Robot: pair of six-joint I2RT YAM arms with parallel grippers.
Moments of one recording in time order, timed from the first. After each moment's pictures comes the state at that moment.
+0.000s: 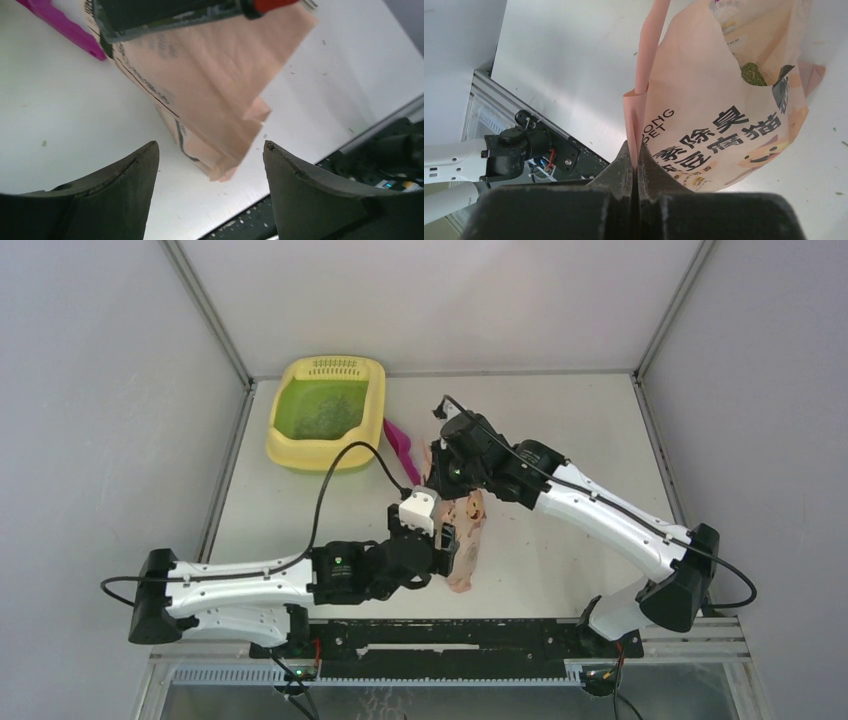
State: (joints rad) left arm -1.39 1.11 0.90 -0.38 -0.68 -0.65; right arm 0.91 1.47 1.50 -0.78 0.02 0.61
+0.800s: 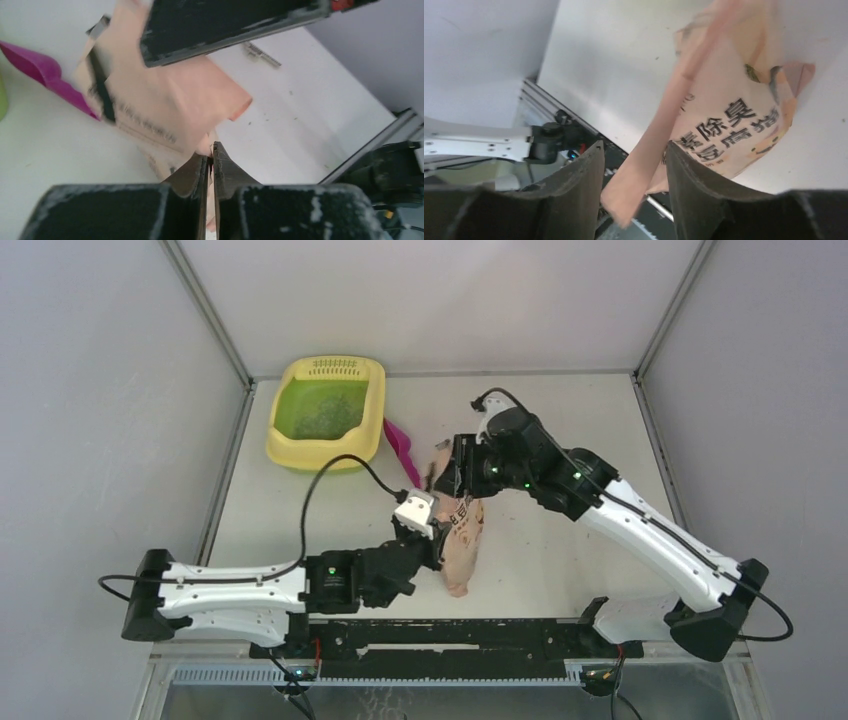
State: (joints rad) left arm -1.46 1.10 0.85 -0.06 -0.85 -0.42; right arm 0.85 1.28 1.42 -0.78 -0.04 0.67
